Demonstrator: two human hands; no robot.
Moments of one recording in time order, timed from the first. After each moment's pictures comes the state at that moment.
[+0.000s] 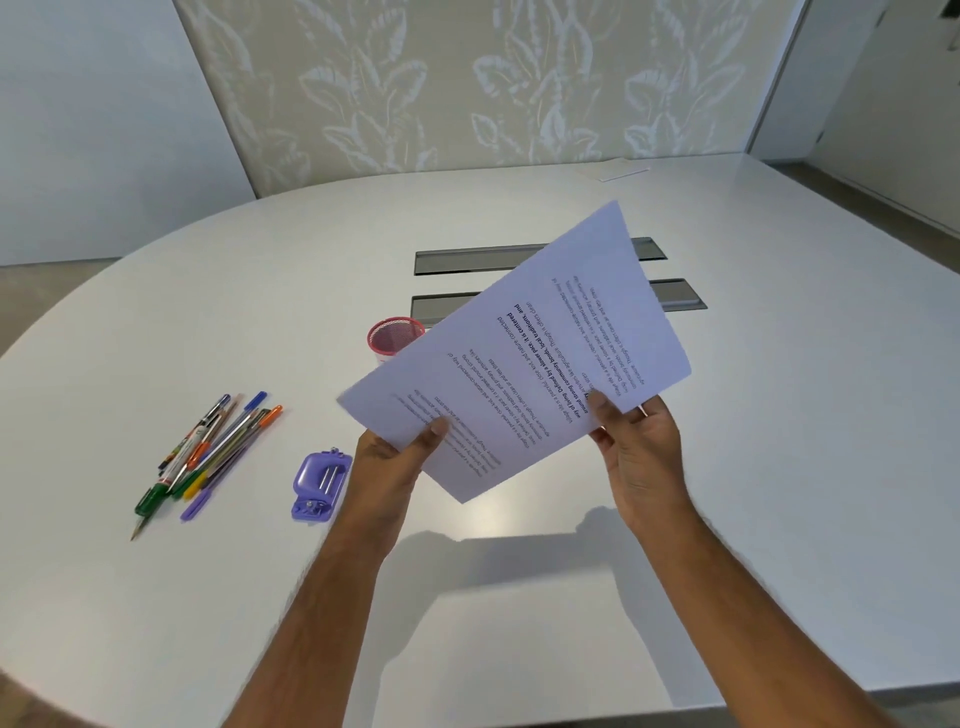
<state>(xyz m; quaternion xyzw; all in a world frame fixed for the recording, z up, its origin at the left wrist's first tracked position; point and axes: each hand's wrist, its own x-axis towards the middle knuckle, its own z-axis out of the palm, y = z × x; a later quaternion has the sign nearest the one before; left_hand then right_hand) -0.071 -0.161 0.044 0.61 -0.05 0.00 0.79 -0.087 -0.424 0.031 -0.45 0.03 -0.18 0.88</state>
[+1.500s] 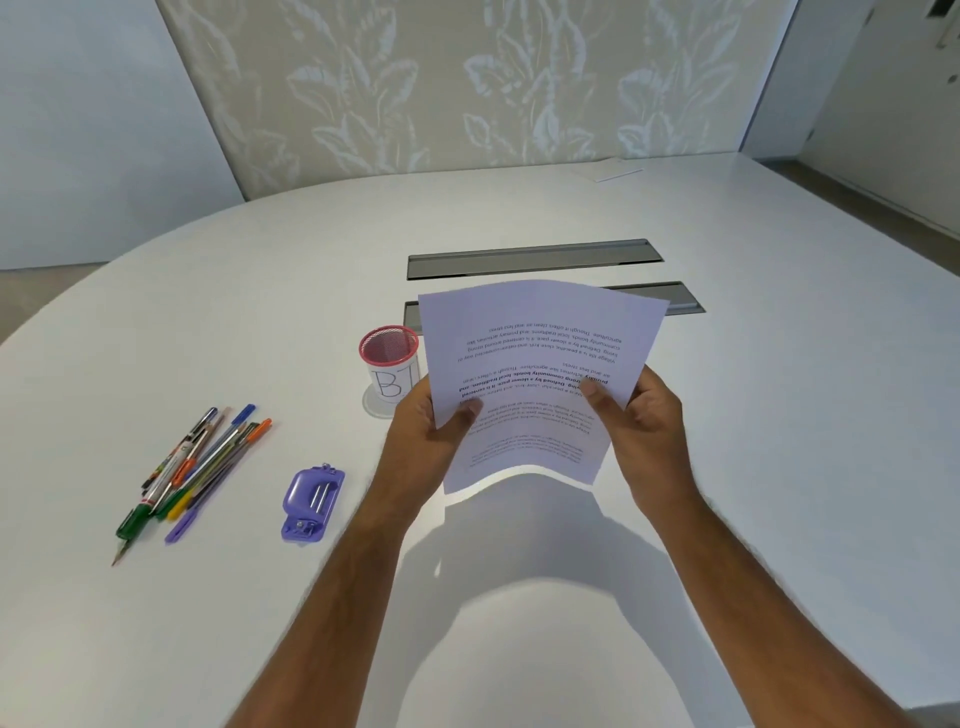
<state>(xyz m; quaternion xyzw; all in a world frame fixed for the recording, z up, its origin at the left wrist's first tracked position) -0.034 -0.198 0.069 0.73 -0.13 0.02 0.67 -0.077 -0.428 0.067 -0.68 0.03 -0.21 0.70</state>
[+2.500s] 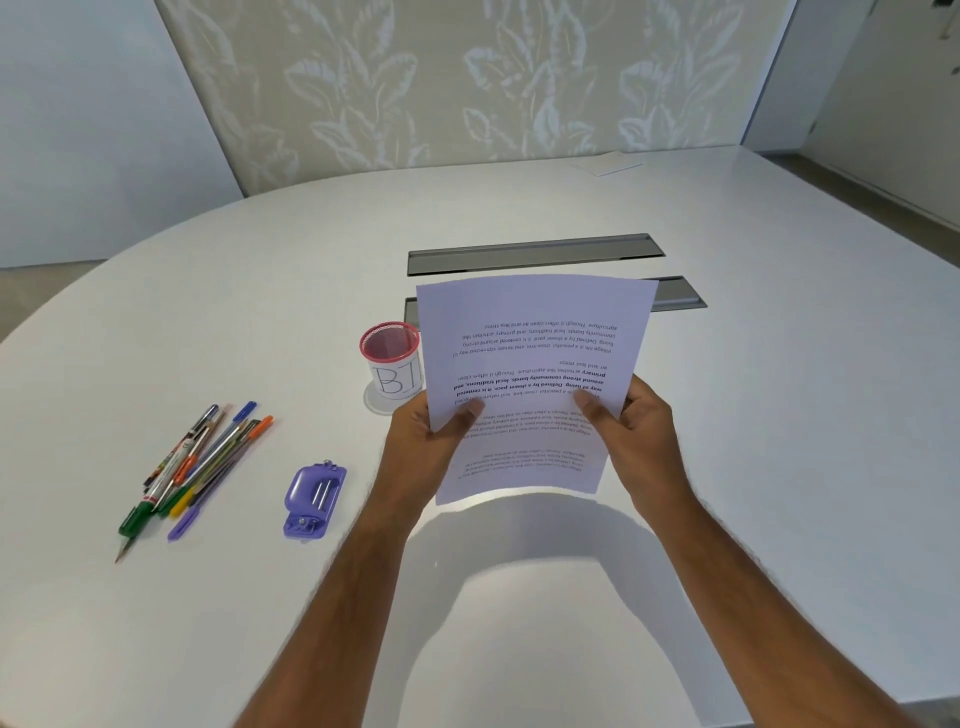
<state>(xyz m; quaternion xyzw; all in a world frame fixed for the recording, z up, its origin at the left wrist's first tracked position) -0.040 -0.195 0.060 0.72 -0.07 -0.01 0.69 -0.074 -0.429 0.050 -0.69 0.05 -0.18 0.69</state>
